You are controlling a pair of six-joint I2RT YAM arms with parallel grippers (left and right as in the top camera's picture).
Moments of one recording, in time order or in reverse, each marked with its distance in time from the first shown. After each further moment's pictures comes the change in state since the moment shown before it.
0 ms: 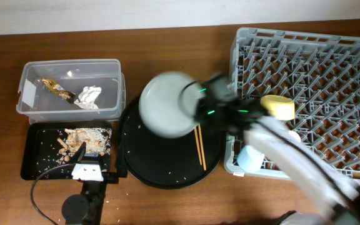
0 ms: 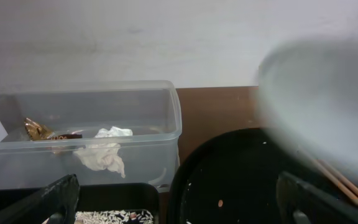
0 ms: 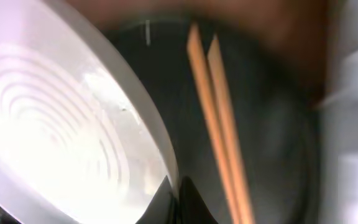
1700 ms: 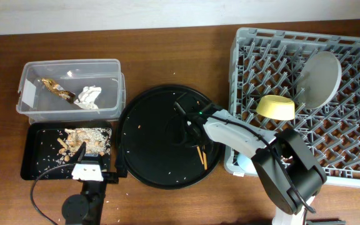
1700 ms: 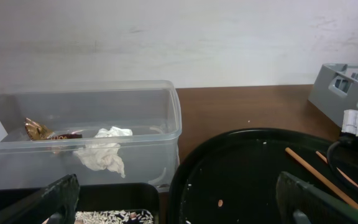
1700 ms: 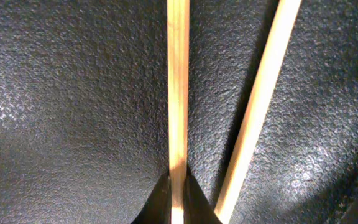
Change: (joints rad) left arm 0.000 0.000 0.000 0.000 0.000 0.000; right arm 0.130 0.442 -0.006 0.020 0.009 -0.352
